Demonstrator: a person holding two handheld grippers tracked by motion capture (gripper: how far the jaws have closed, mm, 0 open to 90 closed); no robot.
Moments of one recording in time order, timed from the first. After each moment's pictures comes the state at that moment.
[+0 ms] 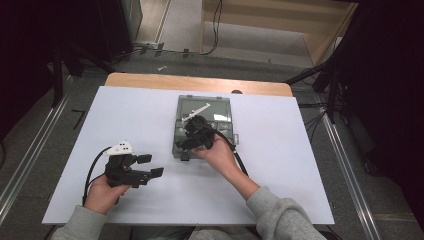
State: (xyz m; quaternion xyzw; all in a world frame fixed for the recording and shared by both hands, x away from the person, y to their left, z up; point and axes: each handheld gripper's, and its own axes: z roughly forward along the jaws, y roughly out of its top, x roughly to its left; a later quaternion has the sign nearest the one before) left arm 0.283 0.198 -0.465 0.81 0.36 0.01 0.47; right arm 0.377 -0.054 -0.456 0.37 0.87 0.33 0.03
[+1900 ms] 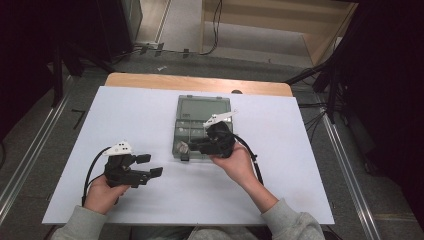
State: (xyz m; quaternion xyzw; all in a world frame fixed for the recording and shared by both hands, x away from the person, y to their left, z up) left arm 0.283 0.199 -0.466 0.81 0.36 0.02 0.46; right arm 0.339 -0.105 -0.437 0.35 0.84 0.41 -0.01
